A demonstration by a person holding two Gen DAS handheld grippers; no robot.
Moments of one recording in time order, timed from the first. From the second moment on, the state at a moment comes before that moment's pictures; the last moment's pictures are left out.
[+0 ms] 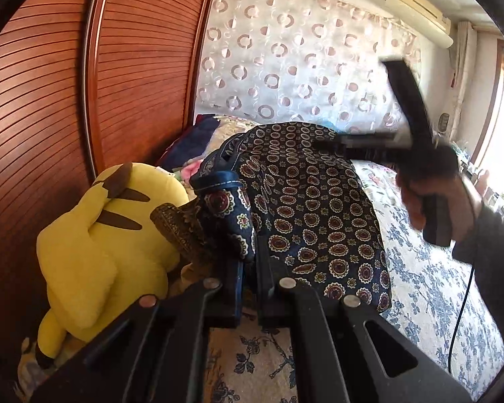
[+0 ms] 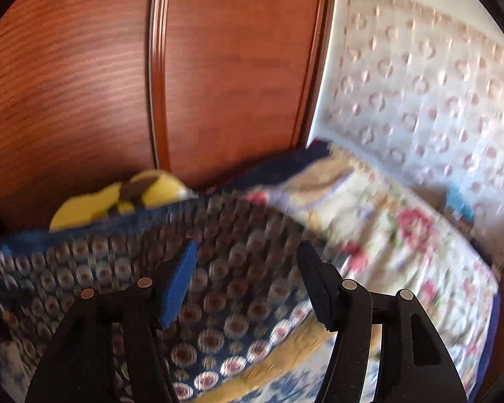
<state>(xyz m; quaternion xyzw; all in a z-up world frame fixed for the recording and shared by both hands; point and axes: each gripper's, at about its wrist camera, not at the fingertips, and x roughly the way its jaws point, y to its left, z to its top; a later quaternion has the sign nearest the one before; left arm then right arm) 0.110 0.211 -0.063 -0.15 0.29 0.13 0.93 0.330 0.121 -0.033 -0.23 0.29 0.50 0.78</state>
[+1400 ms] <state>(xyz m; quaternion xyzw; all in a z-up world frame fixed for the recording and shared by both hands) 0.065 0.081 -0.005 -0.02 0.27 0.07 0.96 0.174 -0.134 0.008 -0.08 0.26 0.41 0.87</state>
